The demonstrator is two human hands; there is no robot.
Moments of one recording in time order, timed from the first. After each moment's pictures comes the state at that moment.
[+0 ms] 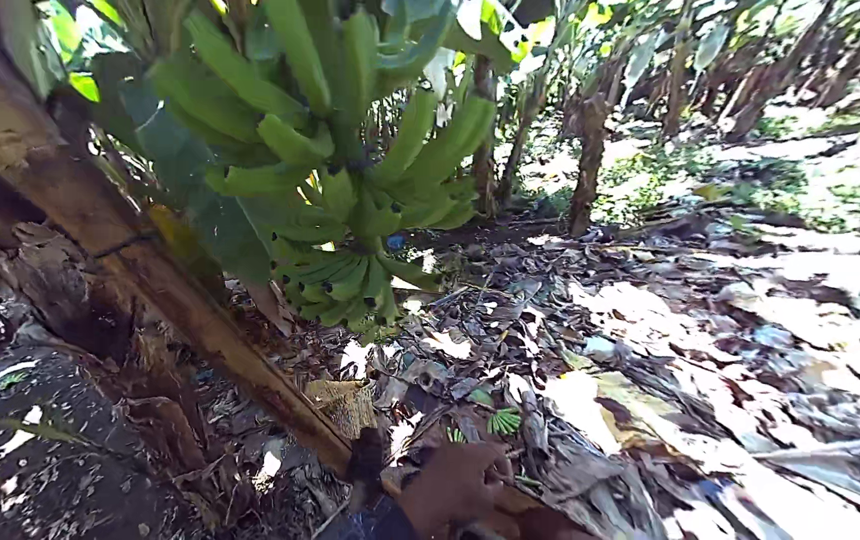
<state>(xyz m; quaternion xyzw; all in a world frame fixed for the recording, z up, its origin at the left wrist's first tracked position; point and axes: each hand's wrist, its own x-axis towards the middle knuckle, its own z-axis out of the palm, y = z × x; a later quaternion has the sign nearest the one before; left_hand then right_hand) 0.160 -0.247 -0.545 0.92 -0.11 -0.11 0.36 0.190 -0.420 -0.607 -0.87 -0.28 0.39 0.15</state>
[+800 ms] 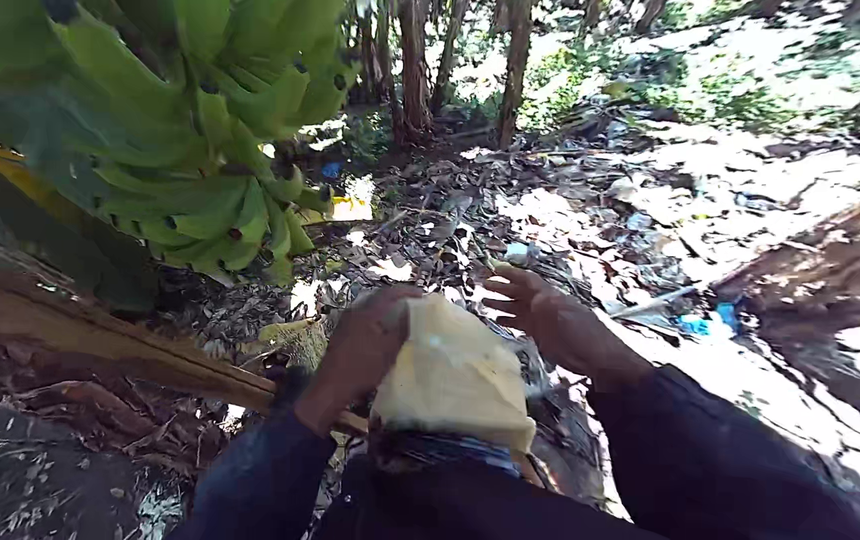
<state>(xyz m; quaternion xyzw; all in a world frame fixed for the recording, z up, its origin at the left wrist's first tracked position) 0.175 -0.266 -0.453 0.90 -0.06 0.09 0.43 0.268 -0.535 -0.509 -0.73 -0.20 0.17 0.63</state>
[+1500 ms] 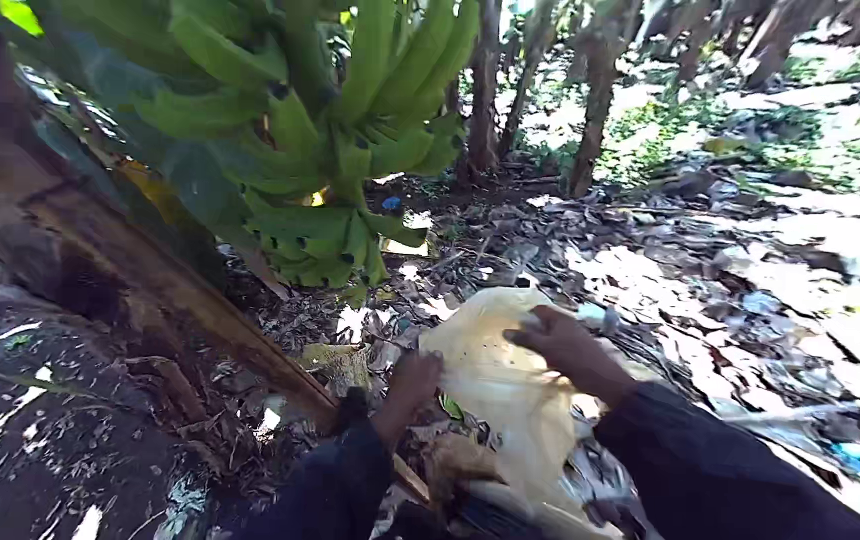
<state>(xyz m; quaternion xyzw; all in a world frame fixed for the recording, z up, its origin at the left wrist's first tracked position) 0.199 -0.240 -0.535 0.77 0.22 -0.03 0.60 0.322 -0.455 -0.498 -0.87 -0.18 0.13 0.44</state>
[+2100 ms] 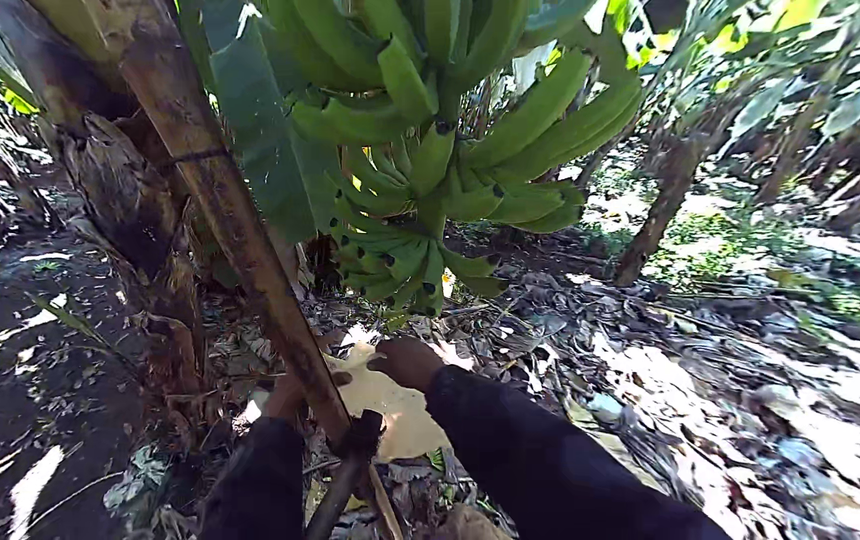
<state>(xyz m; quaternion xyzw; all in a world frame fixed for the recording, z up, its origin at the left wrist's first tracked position) 0.122 -0.022 -0.552 0.84 0.16 0.21 0.47 0.284 -0.202 -0.469 -0.82 -0.52 0.21 0.08</state>
